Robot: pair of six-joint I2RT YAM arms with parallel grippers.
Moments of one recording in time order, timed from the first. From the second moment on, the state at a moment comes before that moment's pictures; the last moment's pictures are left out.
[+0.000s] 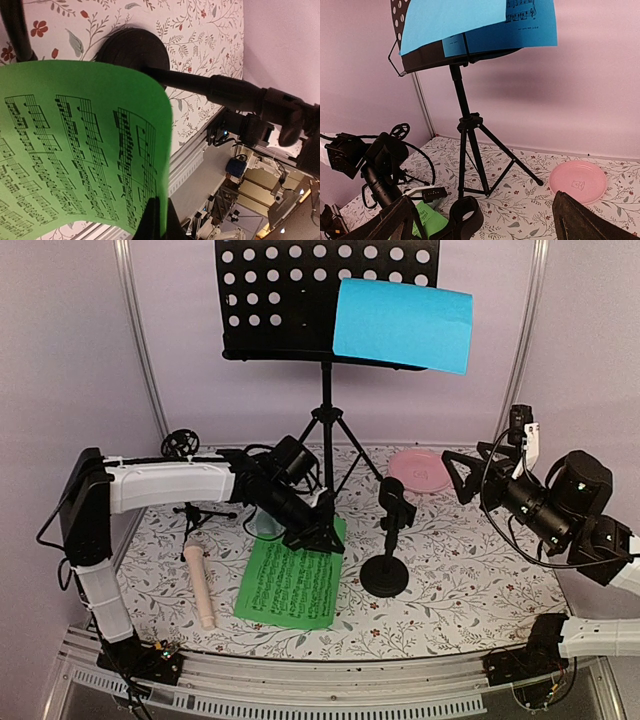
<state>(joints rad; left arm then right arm) -0.87 1.84 1.42 -0.57 0.60 -0.85 0.92 0.71 0.75 -0.01 0.36 0.19</state>
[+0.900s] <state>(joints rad) -0.93 2.07 1.52 -0.31 0.75 -1.10 0.92 0.56 0.70 -0.11 0.49 0.27</state>
